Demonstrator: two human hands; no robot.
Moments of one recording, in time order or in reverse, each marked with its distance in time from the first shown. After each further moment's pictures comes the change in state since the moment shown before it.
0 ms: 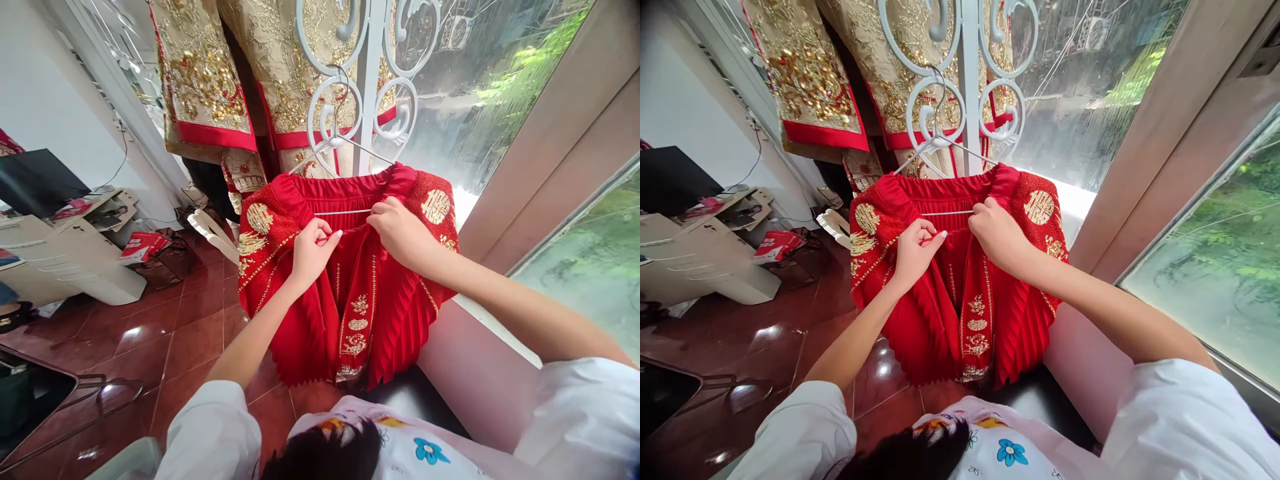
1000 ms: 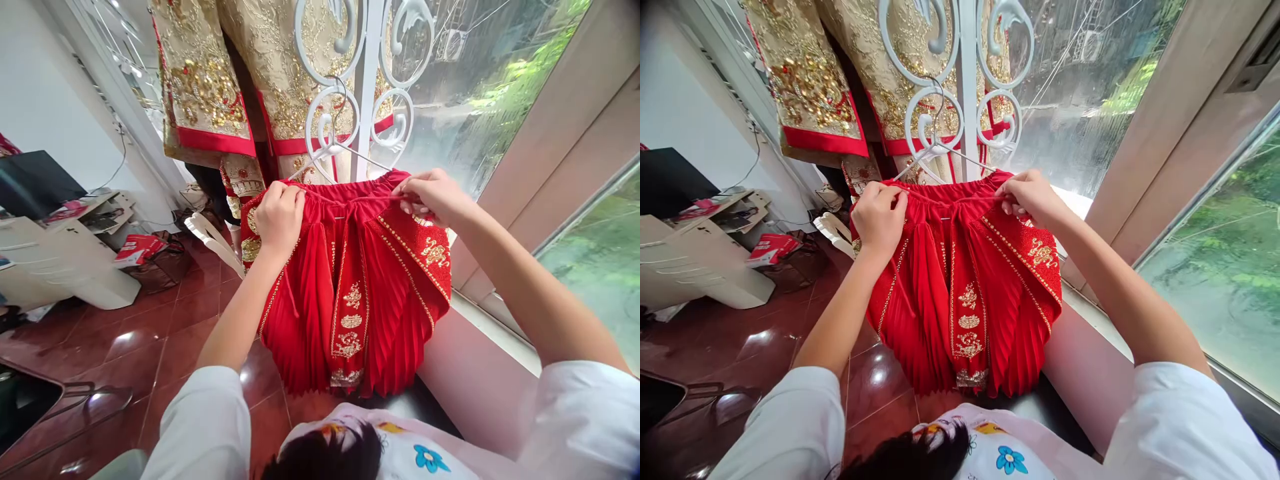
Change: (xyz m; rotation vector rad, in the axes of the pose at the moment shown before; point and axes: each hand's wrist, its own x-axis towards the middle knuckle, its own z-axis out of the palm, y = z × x) left_hand 0.062 0.011 -0.038 0.679 0.399 0.299; right_hand 0.020 0.074 -0.017 1.083 -0.027 0.599
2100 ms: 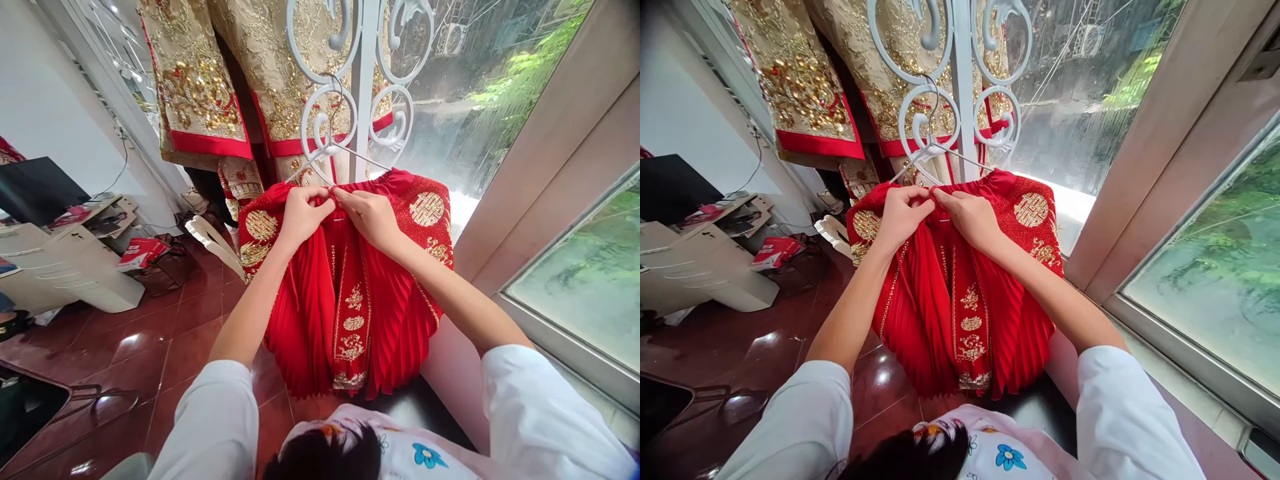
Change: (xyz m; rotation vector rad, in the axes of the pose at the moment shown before) left_hand 0.016 0.023 0.020 -0.663 -0.400 -0.120; right_hand 0.019 0.007 0.090 -0.650 0.294 -0.708
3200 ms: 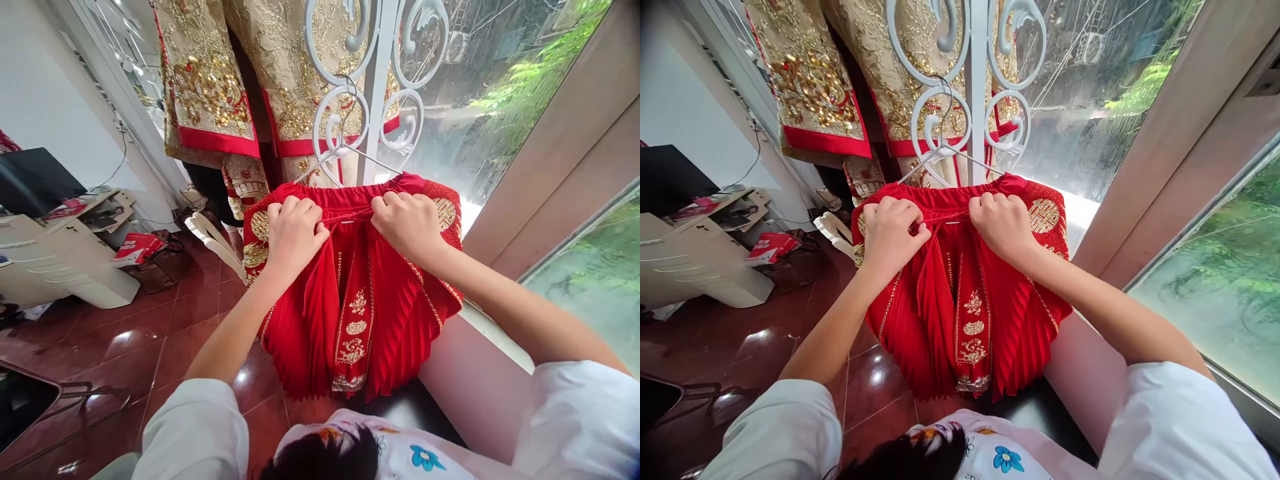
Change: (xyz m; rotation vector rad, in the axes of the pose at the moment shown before) left_hand -0.044 0.011 -0.029 0.834 -0.017 0.209; right_hand -0.014 -0.012 -0.045 -0.537 -0.146 0.062
